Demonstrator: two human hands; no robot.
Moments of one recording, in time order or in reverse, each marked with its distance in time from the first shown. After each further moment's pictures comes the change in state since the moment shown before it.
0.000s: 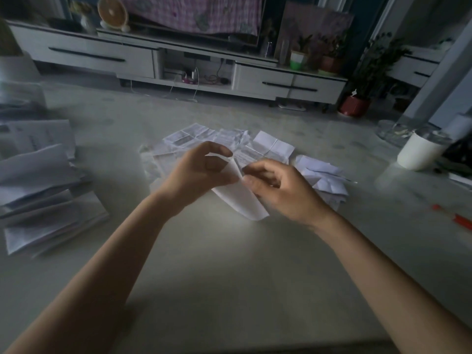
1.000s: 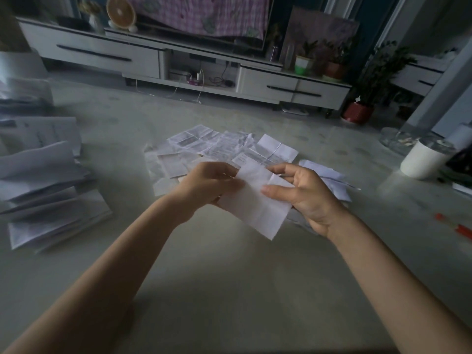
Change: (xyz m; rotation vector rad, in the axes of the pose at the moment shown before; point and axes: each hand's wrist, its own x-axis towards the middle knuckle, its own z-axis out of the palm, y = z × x) left_hand -0.001 -0.006 0.007 -0.027 -0.021 -0.224; right_hand -0.003 0.006 -0.013 0.412 0.080 0.255
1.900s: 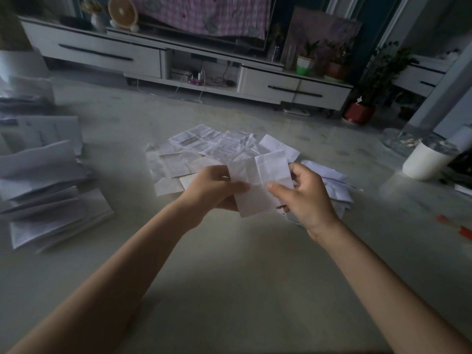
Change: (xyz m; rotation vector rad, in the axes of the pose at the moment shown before) left_hand 0.001 -0.006 0.010 -0.166 0.037 -0.016; right_hand 0.003 0.015 0.009 -0.235 0.287 -0.162
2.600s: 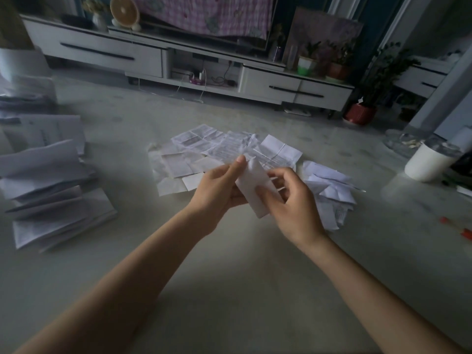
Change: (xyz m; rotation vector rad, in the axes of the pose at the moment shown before) left_hand -0.004 -0.001 0.015 -0.284 0.026 0.004; right_hand -0.012 0.006 0.019 -0.081 -0.032 -0.179
